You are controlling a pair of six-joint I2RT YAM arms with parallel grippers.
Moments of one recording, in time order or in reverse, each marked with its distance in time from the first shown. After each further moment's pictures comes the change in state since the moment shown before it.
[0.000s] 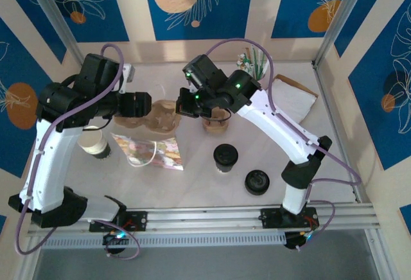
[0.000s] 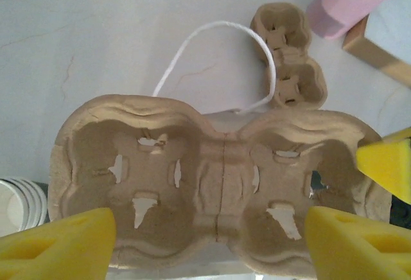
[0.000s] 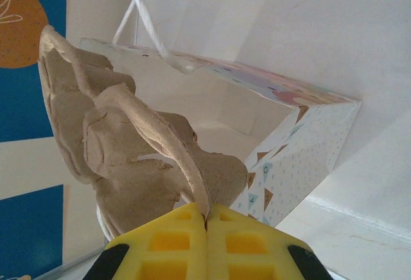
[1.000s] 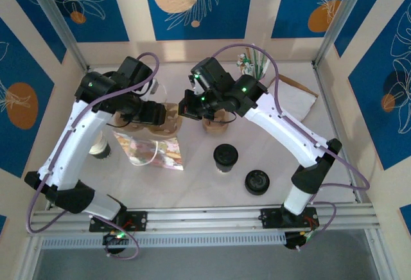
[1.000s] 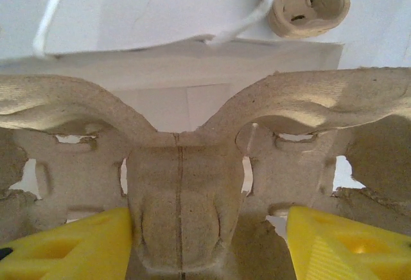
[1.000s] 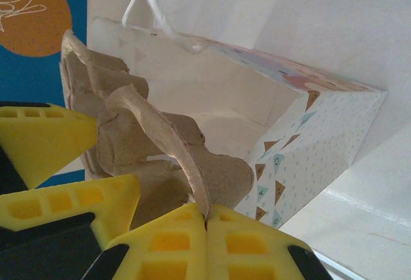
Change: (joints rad) left arm -0.050 0.104 -0.133 -0.030 0.093 -0.016; right arm -0.032 -0.095 -0.180 0.131 -0.104 0.003
